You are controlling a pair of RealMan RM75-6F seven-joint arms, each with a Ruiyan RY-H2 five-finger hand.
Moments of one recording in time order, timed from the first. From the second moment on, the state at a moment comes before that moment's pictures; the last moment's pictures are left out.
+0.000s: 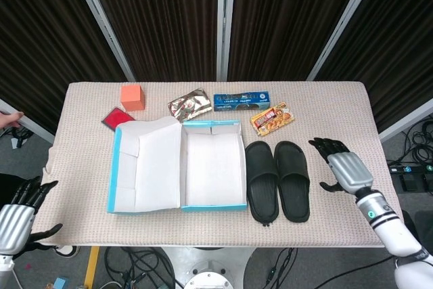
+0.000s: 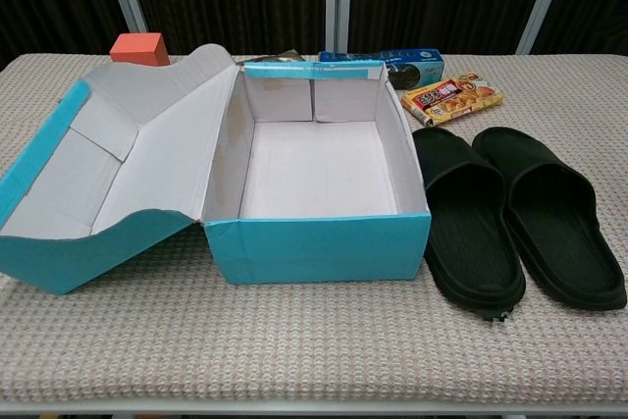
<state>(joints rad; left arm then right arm) -0.01 -1.19 0.08 -1.39 1.68 1.62 -0.19 0.48 -0.96 0.16 -1.82 -1.24 0.86 -0.08</state>
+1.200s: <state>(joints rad) 0.01 -1.18 0.09 -1.30 1.68 1.64 -0.37 1.12 -1.31 -0.01 -1.69 -0.31 0.75 -0.52</state>
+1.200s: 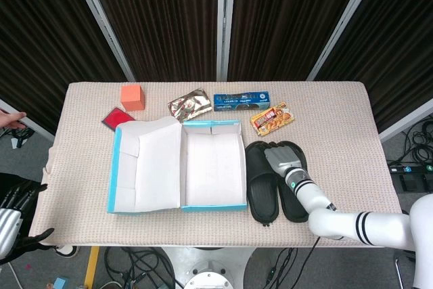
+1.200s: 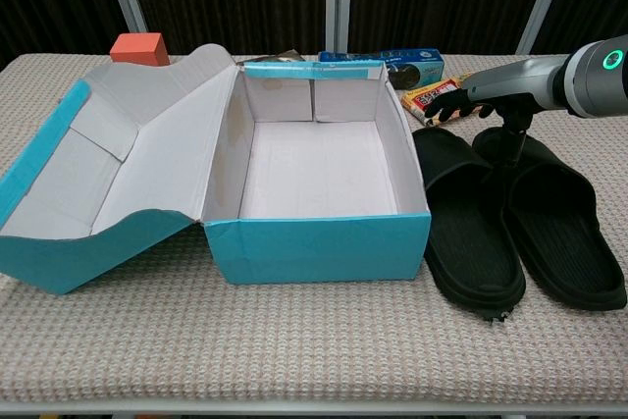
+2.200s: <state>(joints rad) 0.02 -1.18 0.09 -1.26 1.68 1.66 -0.45 1.28 -1.41 -0.07 -1.60 -0.06 0.78 -0.68</state>
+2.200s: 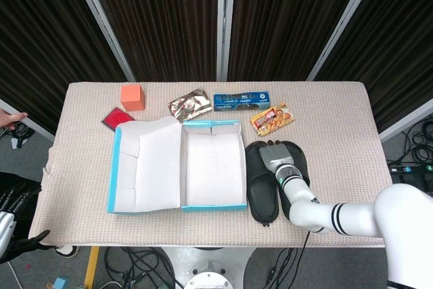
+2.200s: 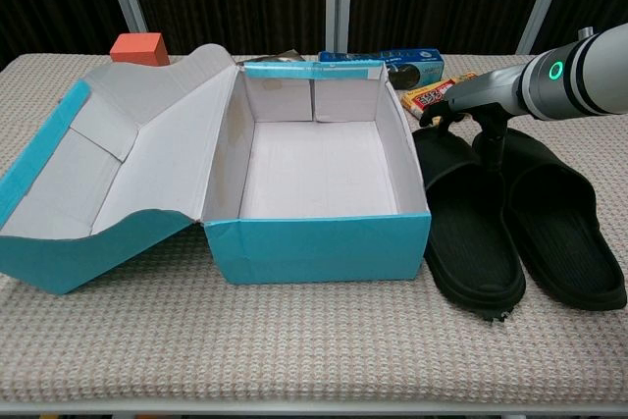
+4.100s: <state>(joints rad) 0.02 -1.19 0.10 -1.28 1.69 1.64 -0.43 0.98 -0.96 0.14 -1.90 -0.58 0.85 -0.22</state>
